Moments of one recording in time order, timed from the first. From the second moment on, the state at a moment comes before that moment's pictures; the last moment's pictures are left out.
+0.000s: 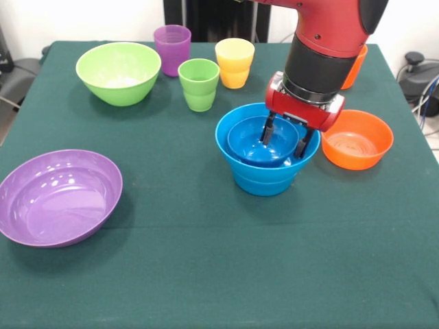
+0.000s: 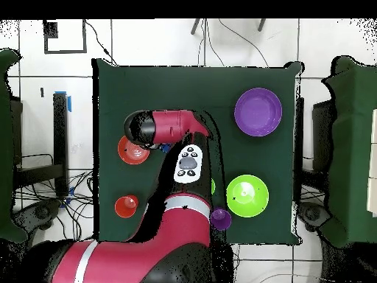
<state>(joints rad) 0.02 -0.36 -0.14 1.29 -0.07 0.64 2.21</state>
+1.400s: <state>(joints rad) -0.02 -0.58 -0.12 1.31 0.01 0.82 2.21</state>
